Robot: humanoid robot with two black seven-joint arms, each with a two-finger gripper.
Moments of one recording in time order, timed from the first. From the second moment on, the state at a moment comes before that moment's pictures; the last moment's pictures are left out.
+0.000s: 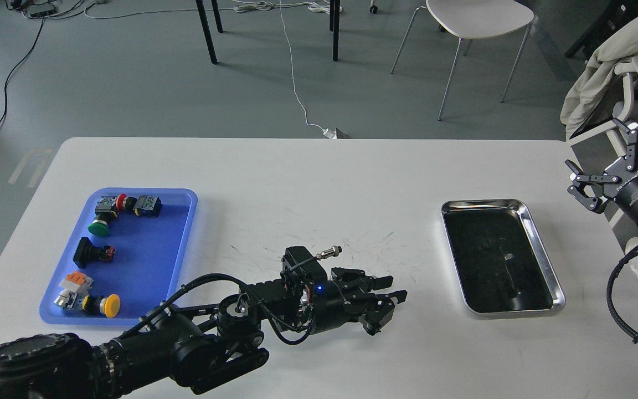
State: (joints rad) left arm -0.60 -0.04 -0.23 -0.91 1.94 0.15 -0.34; right arm 0.50 -0.72 0.73 0.80 0.20 0.49 0.17
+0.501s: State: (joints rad) left arm -0.77 -0.04 -0.37 -0.92 1.71 0.17 -0.33; right arm 0.53 -0.73 0.72 0.84 0.20 0.49 0.17
